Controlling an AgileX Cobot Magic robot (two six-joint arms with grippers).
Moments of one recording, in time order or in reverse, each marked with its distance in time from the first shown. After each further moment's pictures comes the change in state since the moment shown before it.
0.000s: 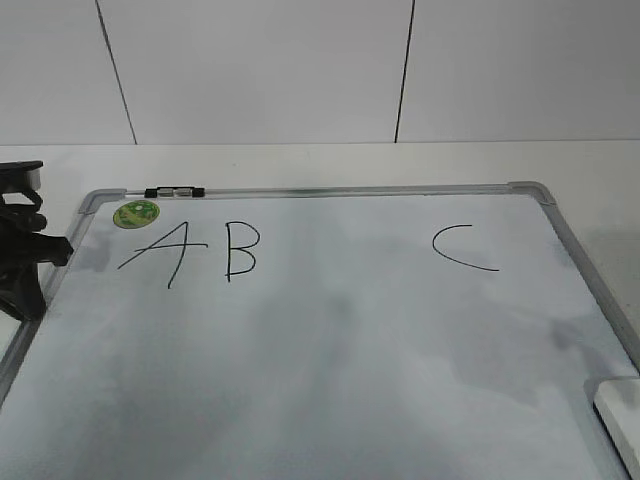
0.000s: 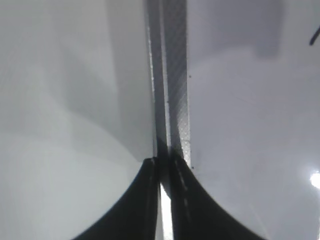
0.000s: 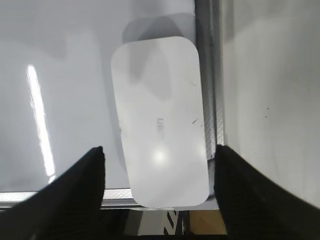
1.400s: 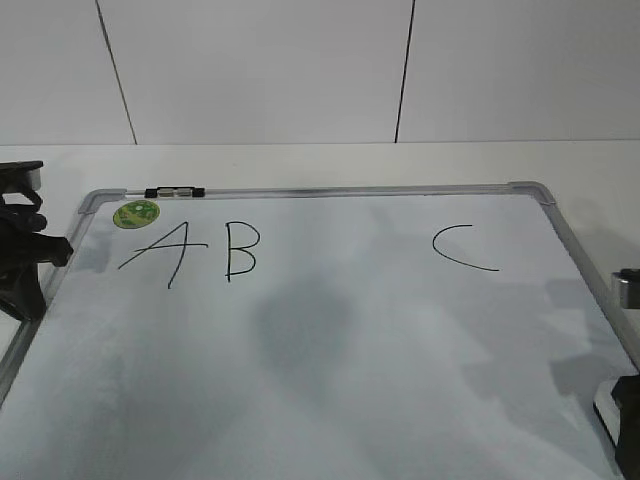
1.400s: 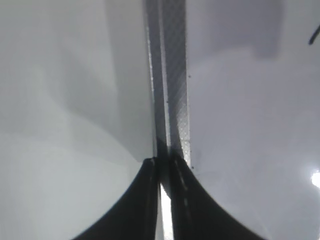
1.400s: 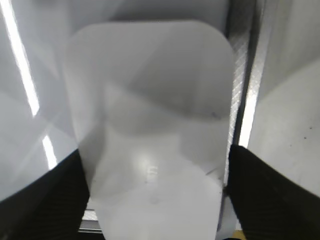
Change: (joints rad) left arm 0.000 0.000 0.000 0.002 0.000 0.004; right arm 0.000 0.359 0.000 0.008 -0.059 -0.111
